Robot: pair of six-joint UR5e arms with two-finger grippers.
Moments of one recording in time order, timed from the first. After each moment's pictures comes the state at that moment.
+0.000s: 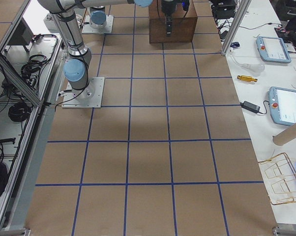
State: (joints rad) left arm -1.28 -1.75 -1.46 -1.38 1.53 1.34; right arm 1.54 -1.53 1.41 -1.53 -1.56 -0.04
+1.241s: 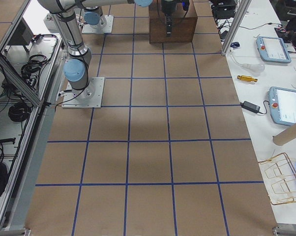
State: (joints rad) left arm -1.53 -1.68 -1.45 -1.47 1.55 0.27; right arm 1.54 -1.53 1.41 -1.53 -1.56 -0.04
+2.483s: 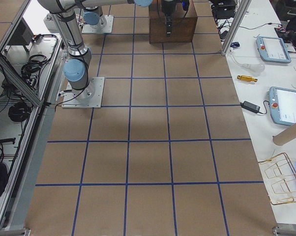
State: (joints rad) left arm -1.53 -1.67 -1.45 -1.53 1.55 0.07; right arm 1.54 -1.53 1.41 -1.53 -1.56 -0.04
